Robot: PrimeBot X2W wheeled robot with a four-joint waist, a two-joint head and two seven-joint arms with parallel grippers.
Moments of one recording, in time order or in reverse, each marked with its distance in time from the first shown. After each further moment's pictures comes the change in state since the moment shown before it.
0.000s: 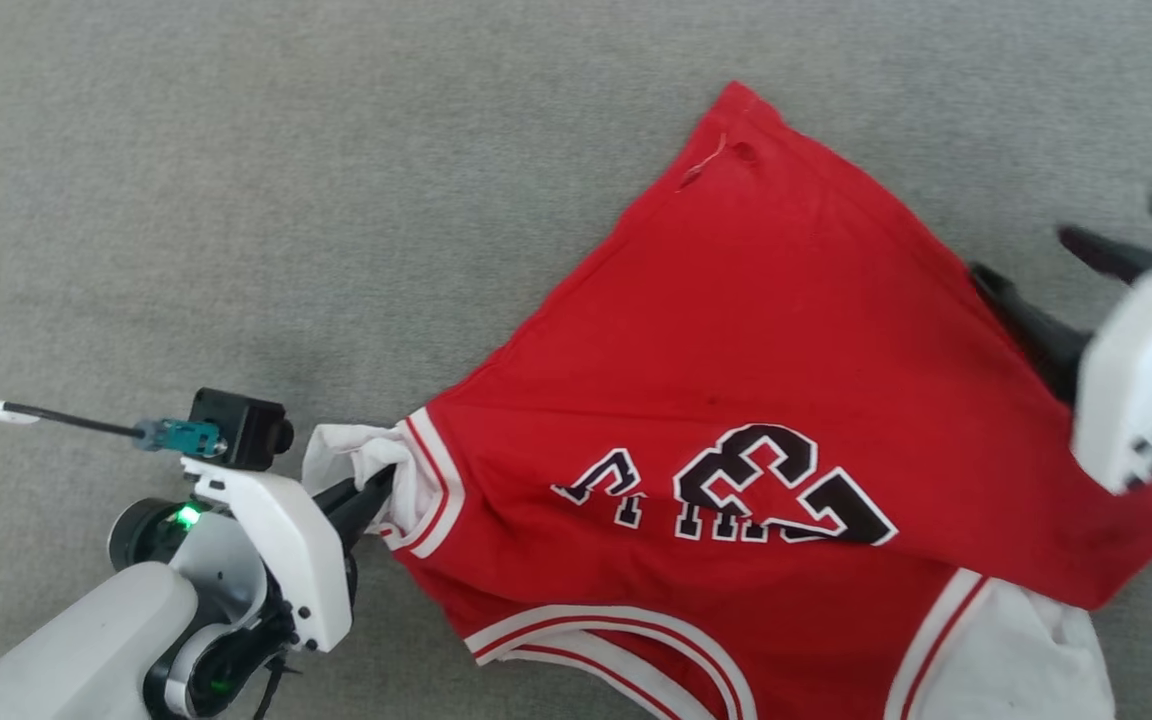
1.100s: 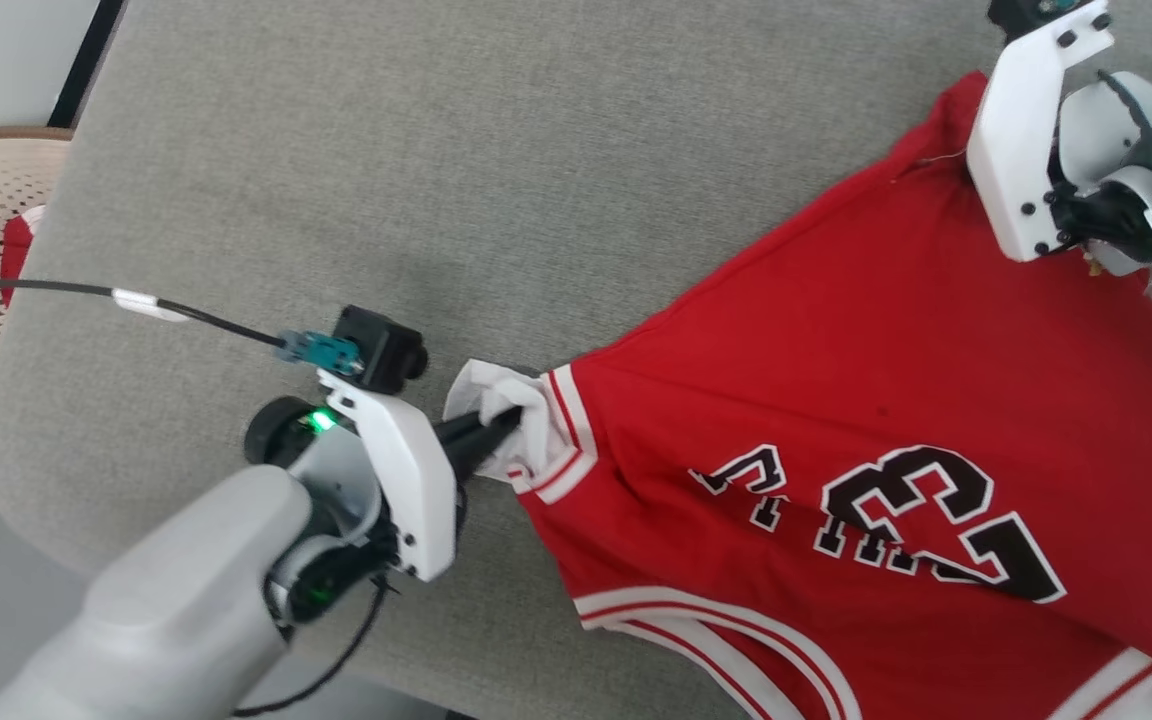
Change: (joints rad) left arm -0.206 -0.216 -0.079 0.220 0.063 -0.174 0.033; right arm -0.733 -0.072 0.674 1.095 0.156 -0.002 -0.145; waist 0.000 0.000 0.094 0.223
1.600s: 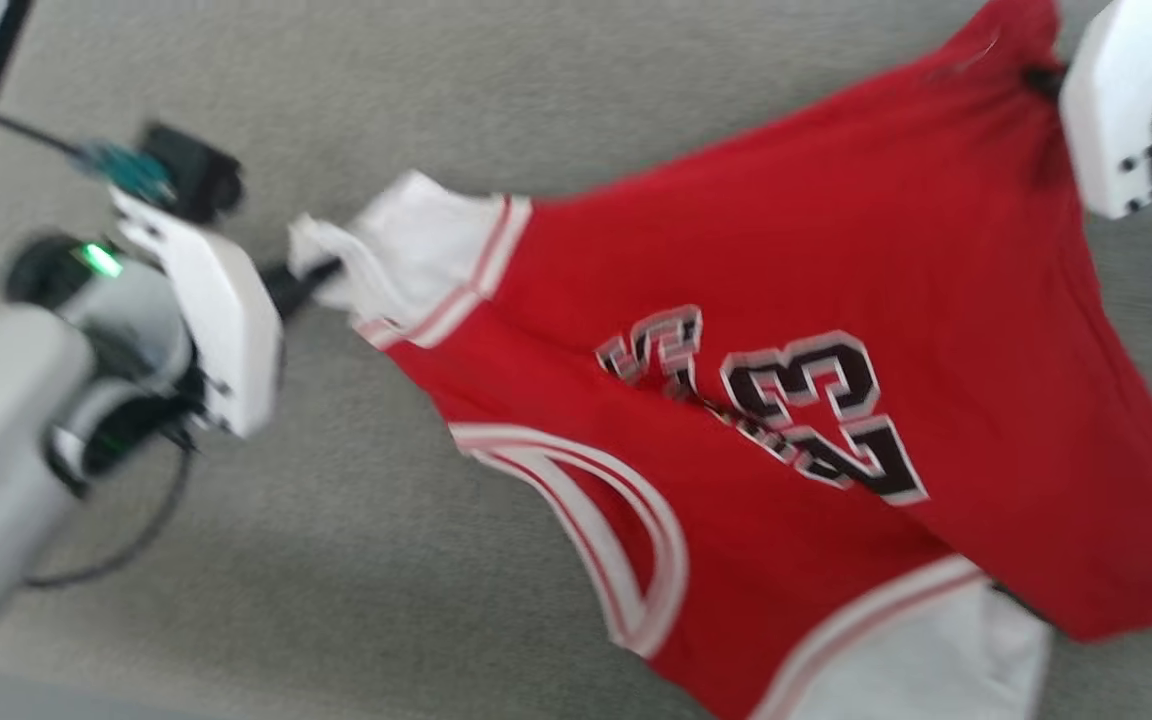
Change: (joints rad) left arm -0.195 0.239 0.062 -0.073 0.017 0.005 0.188; right arm -0.004 -0.145 -0.018 -0.197 0.107 0.003 -0.154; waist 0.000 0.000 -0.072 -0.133
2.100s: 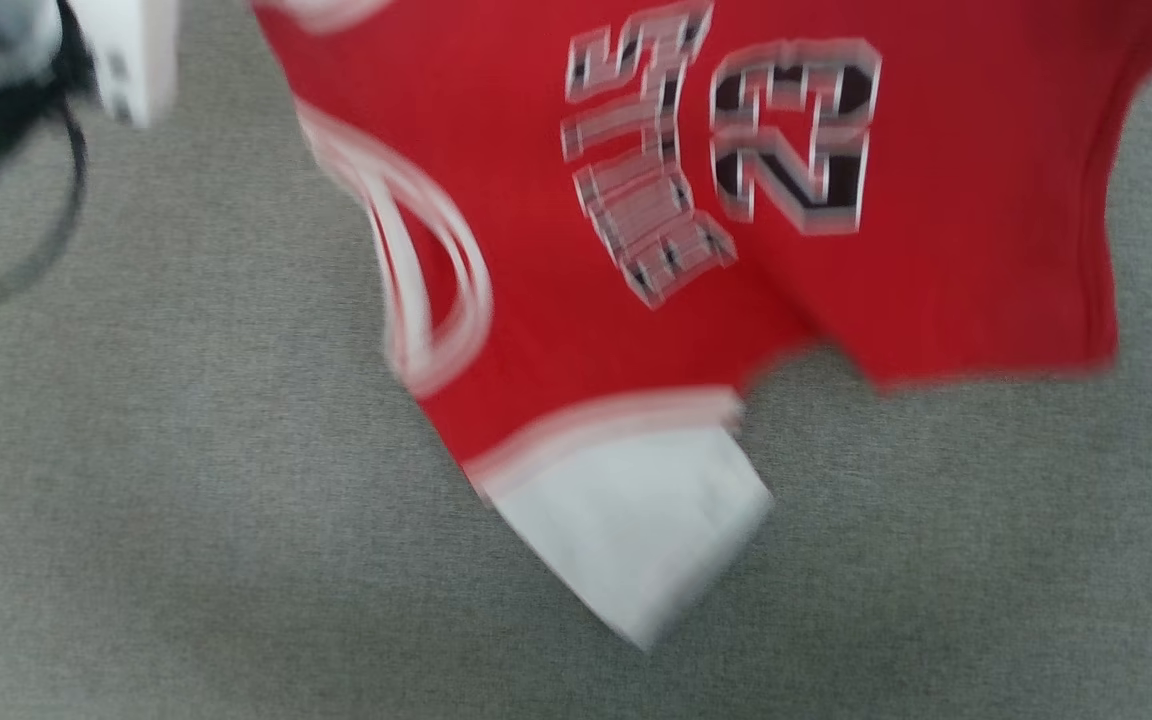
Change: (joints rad) left arm -0.383 -0.032 0.040 0.116 0.146 0.018 0.093; right arm -0.052 0.055 -0.285 0.008 -0.234 0.001 -0.215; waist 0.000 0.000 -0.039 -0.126
